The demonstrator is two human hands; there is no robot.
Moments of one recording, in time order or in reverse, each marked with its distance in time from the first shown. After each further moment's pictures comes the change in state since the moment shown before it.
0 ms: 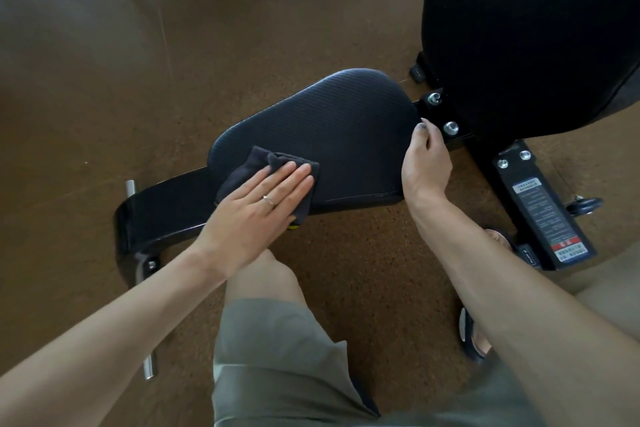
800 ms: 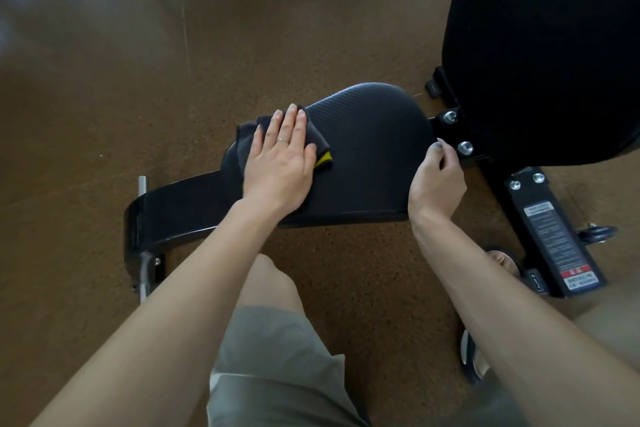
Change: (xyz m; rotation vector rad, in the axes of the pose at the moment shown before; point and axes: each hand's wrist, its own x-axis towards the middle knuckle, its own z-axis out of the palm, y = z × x) left_hand 0.092 -0.008 -0.018 -0.360 -0.148 -0.670; right_hand -0.003 -0.003 0.008 -0.003 0.134 0.022
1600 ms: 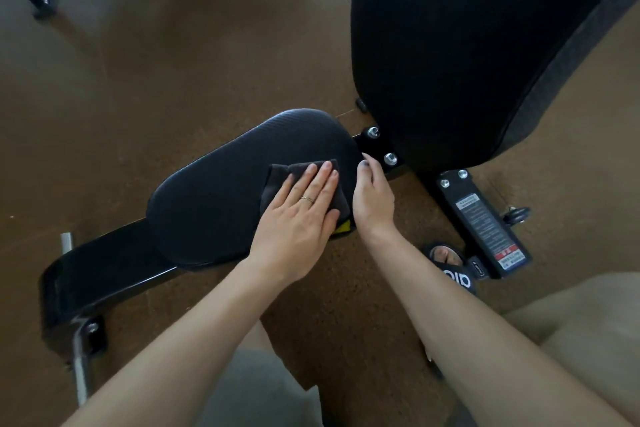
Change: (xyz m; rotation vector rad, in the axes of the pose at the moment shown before) left_hand -0.028 0.075 0.039 0.066 0.015 0.501; right_hand 0.007 0.003 -0.020 0.004 -0.238 -0.027
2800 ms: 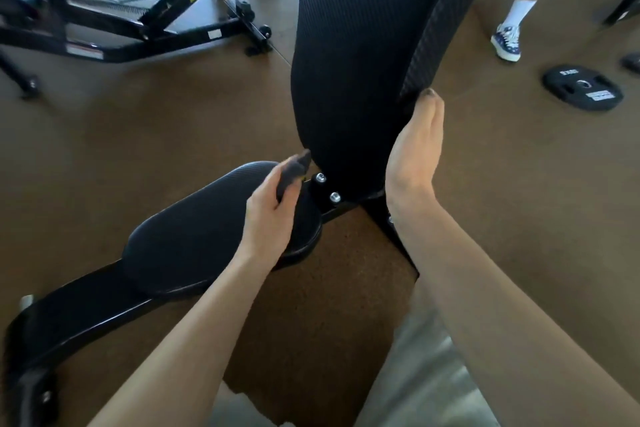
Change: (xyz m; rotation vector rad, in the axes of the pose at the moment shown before) left_hand 0.022 0.063 -0.078 -1.046 0.453 -0.173; right_hand -0.059 -0.154 -0.137 0.378 0.364 -0.301
